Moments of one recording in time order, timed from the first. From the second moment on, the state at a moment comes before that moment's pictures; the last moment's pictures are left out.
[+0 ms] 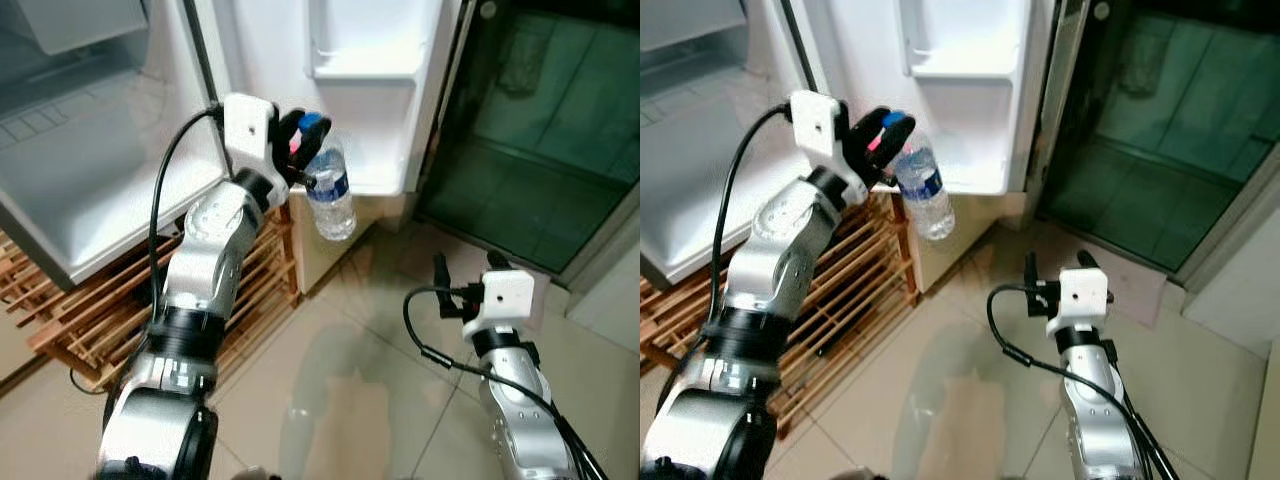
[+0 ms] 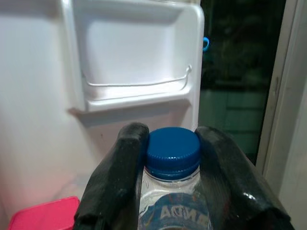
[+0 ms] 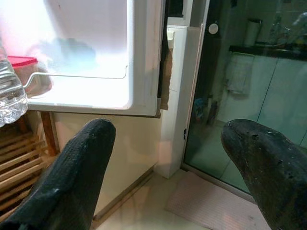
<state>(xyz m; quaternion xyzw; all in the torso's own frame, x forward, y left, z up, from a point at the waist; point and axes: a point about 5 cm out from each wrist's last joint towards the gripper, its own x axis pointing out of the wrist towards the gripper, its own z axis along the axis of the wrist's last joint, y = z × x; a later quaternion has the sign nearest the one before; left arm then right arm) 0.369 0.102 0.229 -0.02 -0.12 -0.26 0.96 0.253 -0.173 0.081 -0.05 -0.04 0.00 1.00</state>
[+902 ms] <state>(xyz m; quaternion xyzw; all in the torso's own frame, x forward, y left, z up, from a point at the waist) 0.414 0.100 0.266 -0.07 -0.16 -0.12 0.98 0.220 -0.154 0.081 -0.06 -0.05 0.01 1.00</state>
